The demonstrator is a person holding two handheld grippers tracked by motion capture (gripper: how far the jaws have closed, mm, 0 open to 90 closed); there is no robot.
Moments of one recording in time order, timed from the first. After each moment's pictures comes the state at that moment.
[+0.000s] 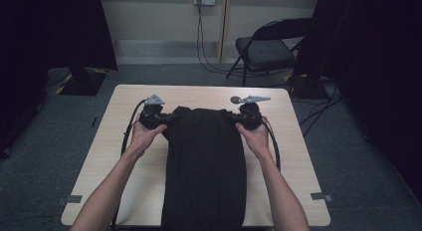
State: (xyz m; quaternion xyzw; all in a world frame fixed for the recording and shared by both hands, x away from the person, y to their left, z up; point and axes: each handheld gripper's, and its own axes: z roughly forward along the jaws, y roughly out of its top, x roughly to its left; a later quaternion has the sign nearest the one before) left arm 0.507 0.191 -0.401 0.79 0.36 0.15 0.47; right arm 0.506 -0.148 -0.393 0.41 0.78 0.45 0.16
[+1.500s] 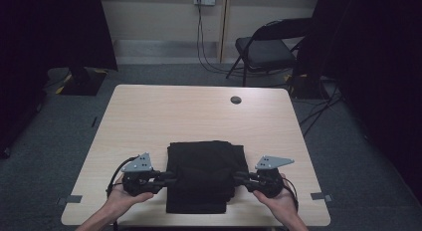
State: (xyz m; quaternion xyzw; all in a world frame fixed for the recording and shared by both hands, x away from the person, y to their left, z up) left arm 0.322 0.203 -0.424 0.83 0.24 0.05 0.50; right arm 0.322 -0.189 -0.431 0.33 0.82 0.45 0.07
